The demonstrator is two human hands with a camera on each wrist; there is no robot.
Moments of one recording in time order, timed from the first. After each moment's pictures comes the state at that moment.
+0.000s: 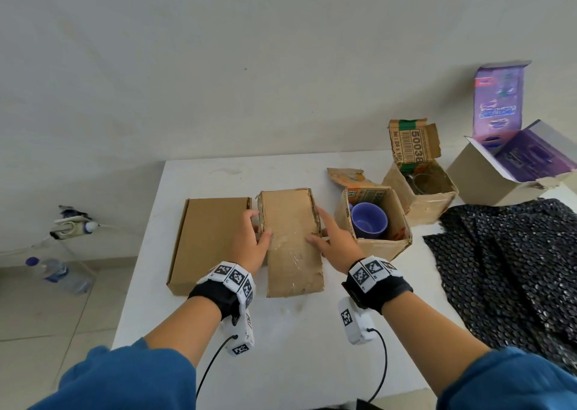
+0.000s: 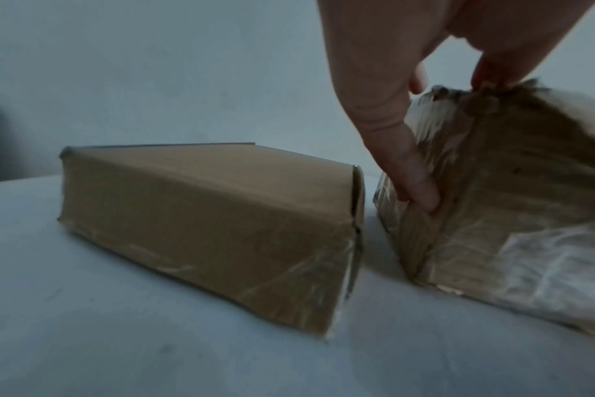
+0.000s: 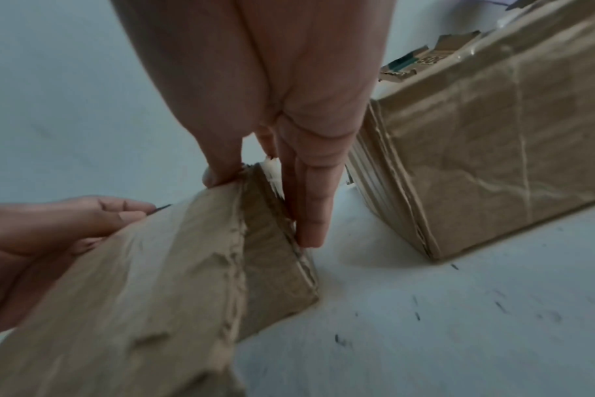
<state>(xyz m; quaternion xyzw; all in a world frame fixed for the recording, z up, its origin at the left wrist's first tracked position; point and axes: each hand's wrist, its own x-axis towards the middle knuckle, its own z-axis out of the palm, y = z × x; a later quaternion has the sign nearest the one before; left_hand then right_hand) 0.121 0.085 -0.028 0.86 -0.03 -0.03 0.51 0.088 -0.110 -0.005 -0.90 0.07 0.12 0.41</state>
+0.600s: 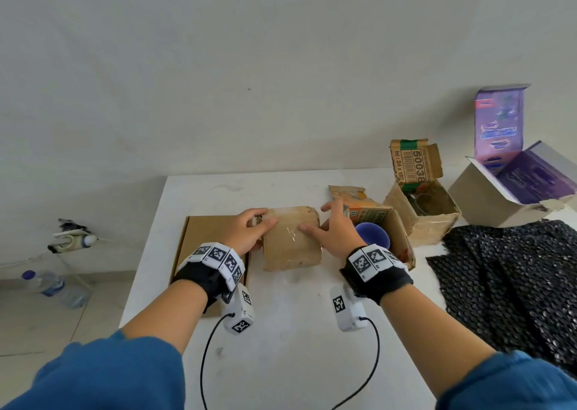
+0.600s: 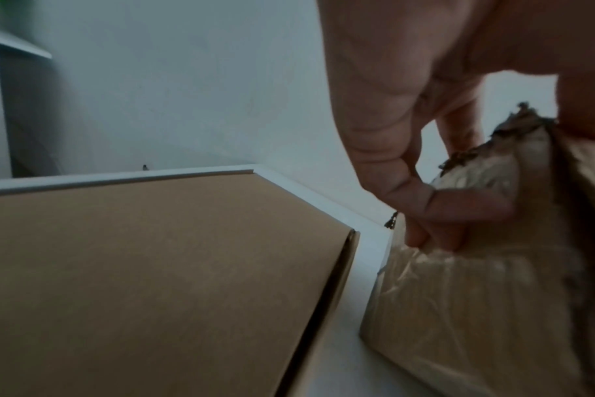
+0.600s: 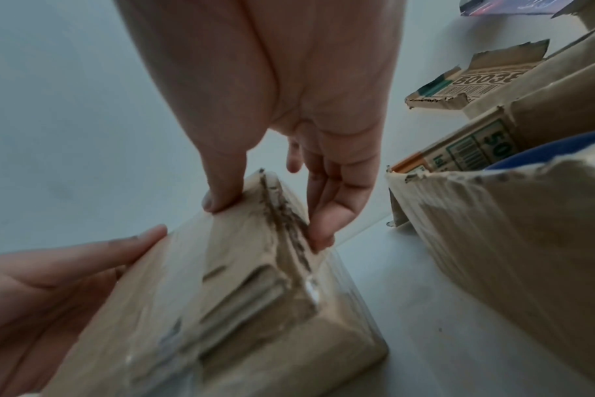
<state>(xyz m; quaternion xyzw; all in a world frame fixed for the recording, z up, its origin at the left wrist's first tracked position) 0.172 0.090 0.018 0.80 -0.01 -0.14 0.58 0.132 -0.114 0.029 -0.89 0.10 0.04 0.45</state>
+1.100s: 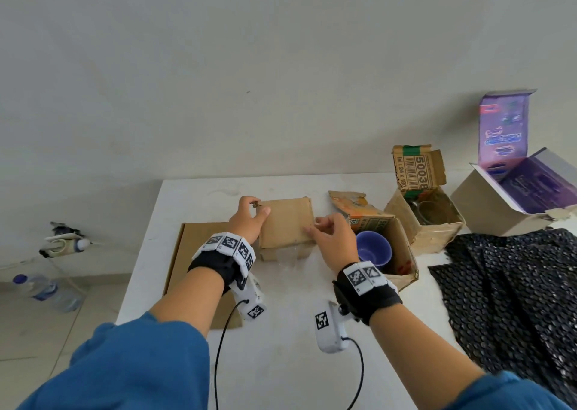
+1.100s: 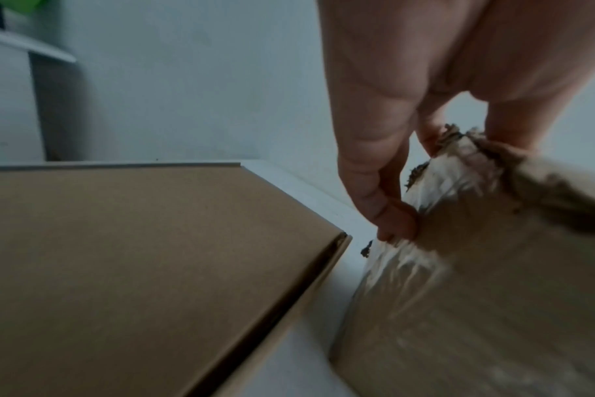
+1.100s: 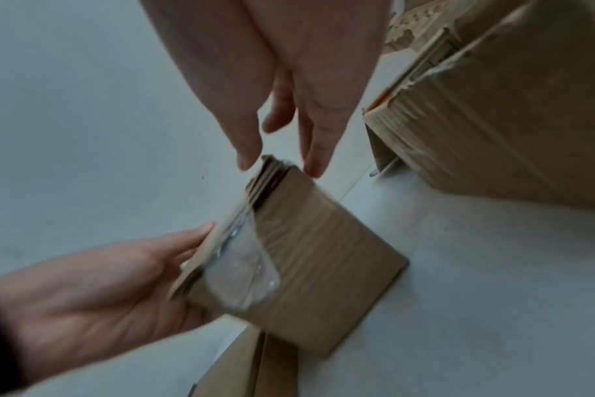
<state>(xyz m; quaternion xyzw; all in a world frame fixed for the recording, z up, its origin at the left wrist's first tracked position) 0.209 0.072 0.023 0.88 0.02 -0.10 0.46 0.137 -0.101 0.016 -0.82 0.18 -0.07 0.54</state>
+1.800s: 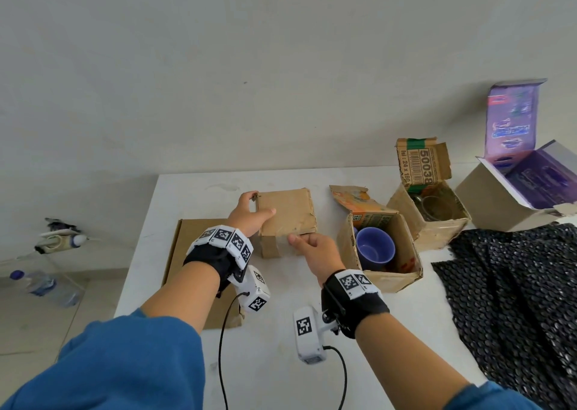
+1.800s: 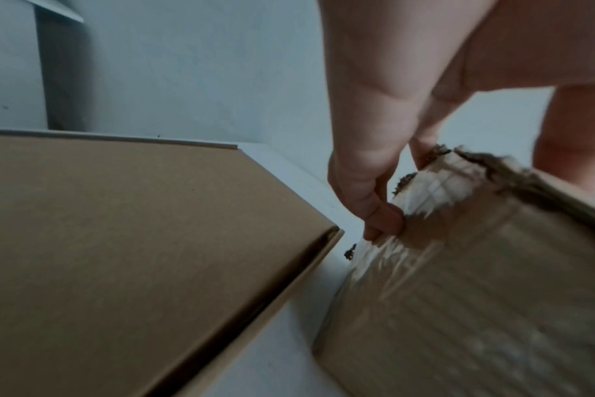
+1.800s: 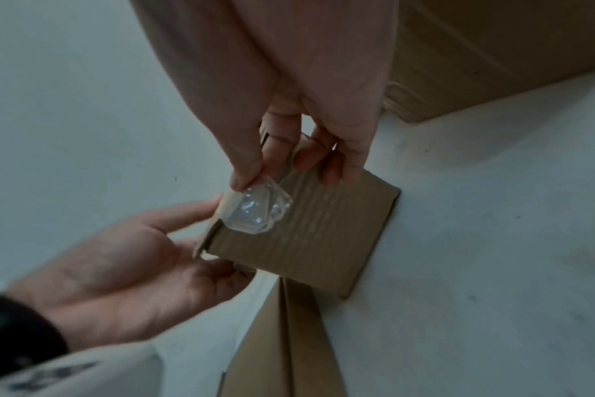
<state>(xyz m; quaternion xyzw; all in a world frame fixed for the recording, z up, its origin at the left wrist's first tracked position) 0.225 0.074 0.015 0.84 0.06 -0.18 0.51 0.138 -0.075 -0.012 -0.73 0.19 0.04 0.65</state>
